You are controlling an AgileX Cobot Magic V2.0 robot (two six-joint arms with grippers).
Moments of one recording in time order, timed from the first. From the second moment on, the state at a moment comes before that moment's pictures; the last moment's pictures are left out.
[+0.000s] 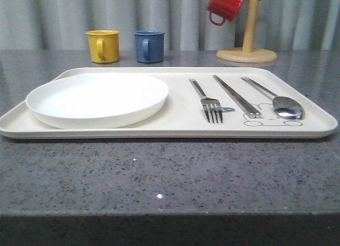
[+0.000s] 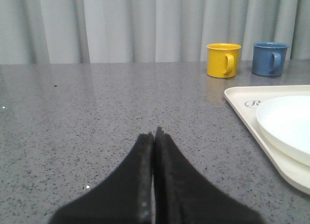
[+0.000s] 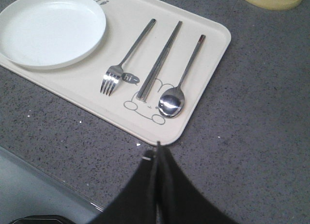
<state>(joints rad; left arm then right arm) 0.01 0.00 0.00 0.02 0.07 0.04 0.37 0.60 -0.90 0.09 0.96 -0.08</state>
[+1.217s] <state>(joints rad) -0.03 0.00 0.00 0.02 0.06 0.04 0.37 0.60 -0.90 0.09 0.96 -0.08</state>
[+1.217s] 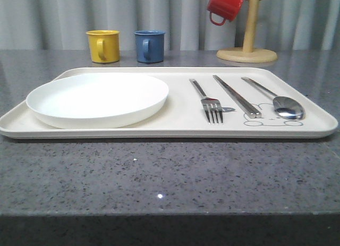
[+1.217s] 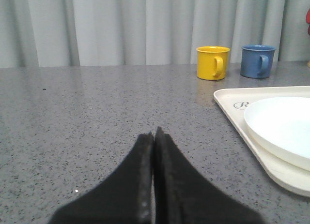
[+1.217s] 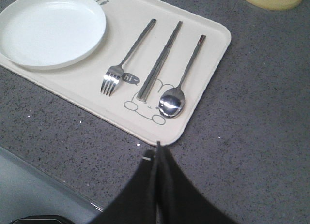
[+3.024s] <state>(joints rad) -0.03 0.00 0.00 0.02 0.06 0.04 -0.01 -0.01 0.03 0.09 0.04 -0.08</state>
